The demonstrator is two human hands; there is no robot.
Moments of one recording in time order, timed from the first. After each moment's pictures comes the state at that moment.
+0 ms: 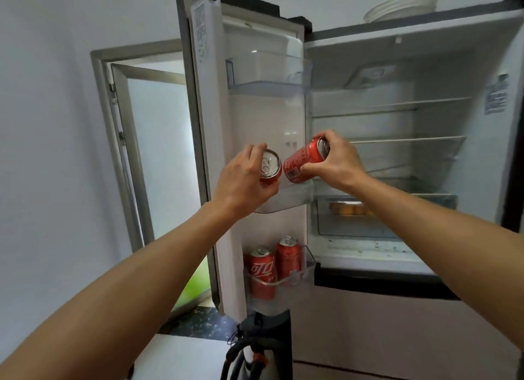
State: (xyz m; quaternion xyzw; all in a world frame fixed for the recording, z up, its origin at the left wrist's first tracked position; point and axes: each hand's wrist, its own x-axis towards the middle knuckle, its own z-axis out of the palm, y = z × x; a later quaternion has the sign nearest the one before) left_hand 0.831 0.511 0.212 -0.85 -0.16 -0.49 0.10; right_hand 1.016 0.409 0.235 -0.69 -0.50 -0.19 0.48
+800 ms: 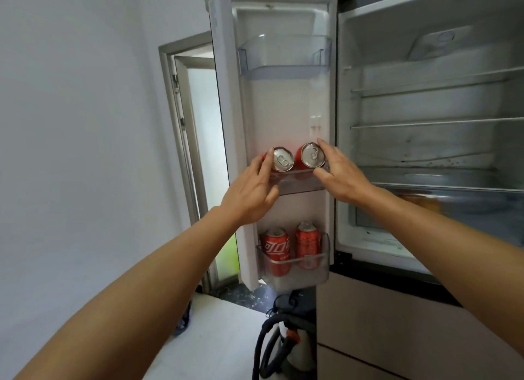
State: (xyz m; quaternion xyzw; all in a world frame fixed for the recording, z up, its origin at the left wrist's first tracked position) left_hand 0.833 0.503 0.178 -0.89 -0.32 -0.32 0.10; right_hand 1.040 0.439 0.190 -0.67 -0.63 -0.07 0.39
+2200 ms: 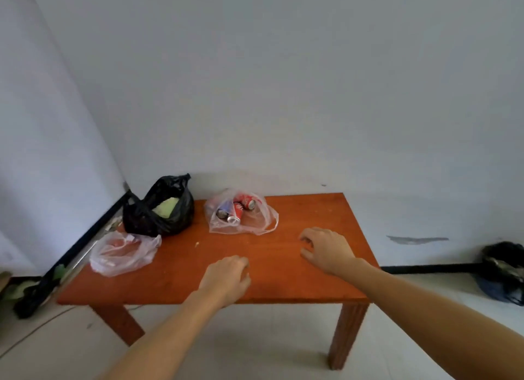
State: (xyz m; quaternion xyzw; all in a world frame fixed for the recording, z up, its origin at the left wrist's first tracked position) left_hand -0.076 0.187 -0.093 -0.49 -0.87 -0.06 -0.03; right_hand 0.062 0.395 -0.090 -0.23 -0.96 0.11 0.12
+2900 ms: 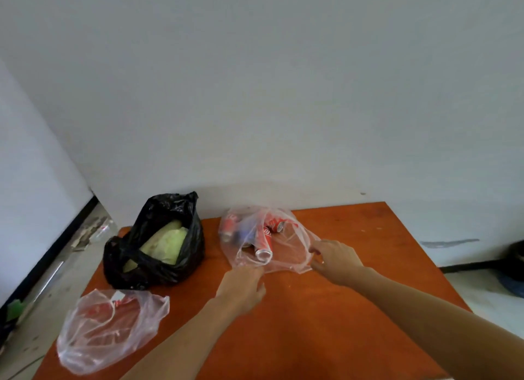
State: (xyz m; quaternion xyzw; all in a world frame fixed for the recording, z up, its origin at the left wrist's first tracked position) left_hand -0.399 0.256 -0.152 -0.54 -0.84 -0.04 -0.08; right_hand -0.252 0.449 -0.152 -0.29 -0.95 0.10 0.02
